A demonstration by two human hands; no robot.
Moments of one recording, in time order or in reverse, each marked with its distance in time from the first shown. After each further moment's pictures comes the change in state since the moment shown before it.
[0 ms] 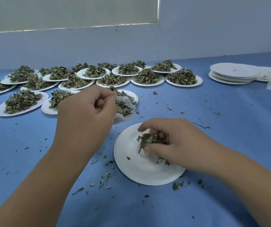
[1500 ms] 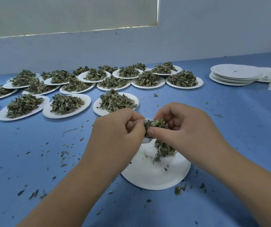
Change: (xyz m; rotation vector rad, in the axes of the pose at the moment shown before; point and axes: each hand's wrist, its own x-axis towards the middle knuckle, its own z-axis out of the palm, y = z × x) left_hand -0.020 0.018 0.025 -0.083 -0.255 -0.138; right_hand 0.004 -0.006 -0.002 0.333 0.385 0.032
